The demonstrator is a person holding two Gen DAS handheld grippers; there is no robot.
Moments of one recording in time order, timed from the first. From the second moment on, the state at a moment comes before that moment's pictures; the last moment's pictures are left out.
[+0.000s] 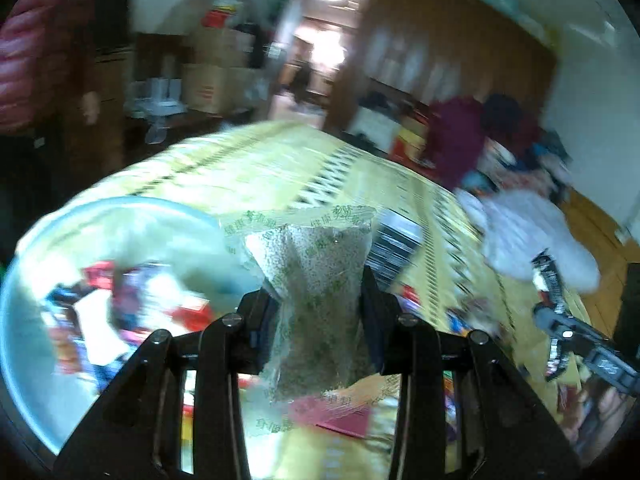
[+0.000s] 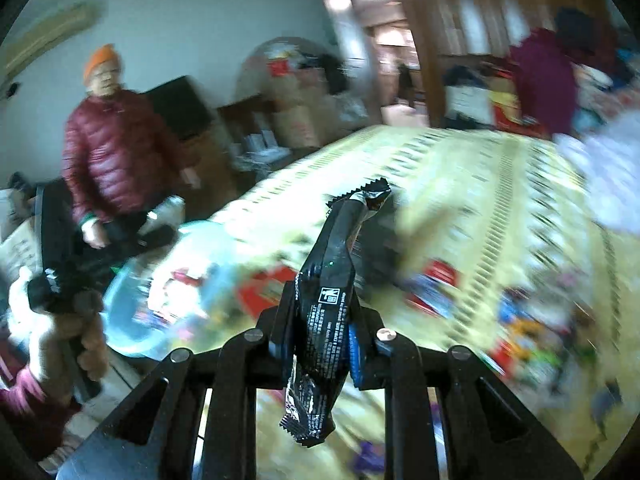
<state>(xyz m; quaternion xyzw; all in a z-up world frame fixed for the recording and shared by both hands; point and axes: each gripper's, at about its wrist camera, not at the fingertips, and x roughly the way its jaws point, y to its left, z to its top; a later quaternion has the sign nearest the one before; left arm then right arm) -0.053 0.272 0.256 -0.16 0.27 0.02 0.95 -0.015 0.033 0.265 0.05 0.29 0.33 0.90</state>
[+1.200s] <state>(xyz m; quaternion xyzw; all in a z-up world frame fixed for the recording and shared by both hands) -0.065 0.422 0.215 -0.23 0.30 0.14 0.91 0.026 0.331 0.251 -0.01 0.38 0.48 0.79</state>
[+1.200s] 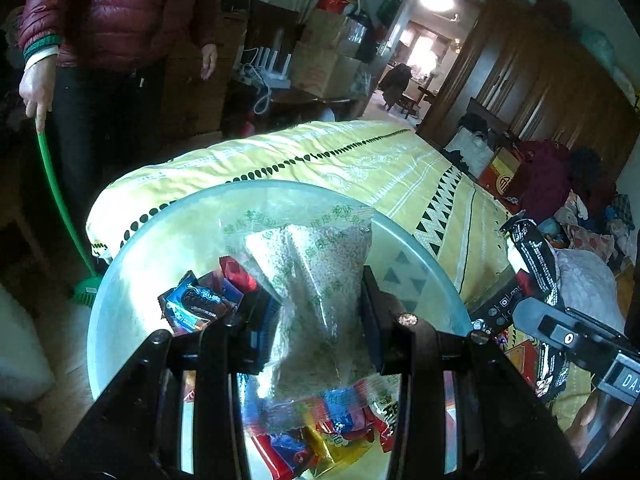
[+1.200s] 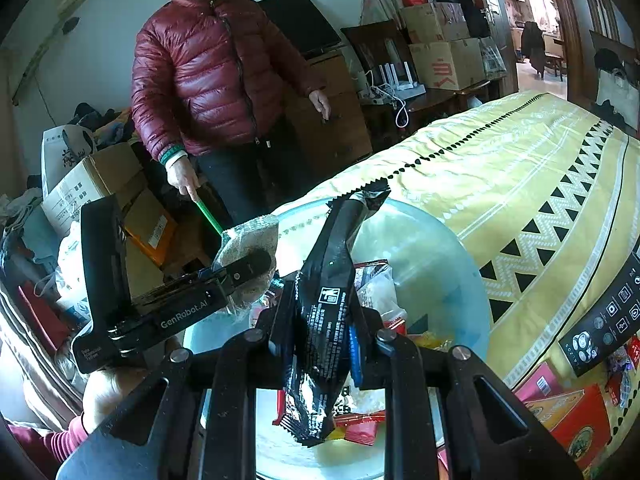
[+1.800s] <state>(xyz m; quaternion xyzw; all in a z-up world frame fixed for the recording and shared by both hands) -0.065 0.419 0.217 -0.23 0.30 0.14 0.91 0.025 0.332 0.251 -0.01 0.38 0.48 0.79</state>
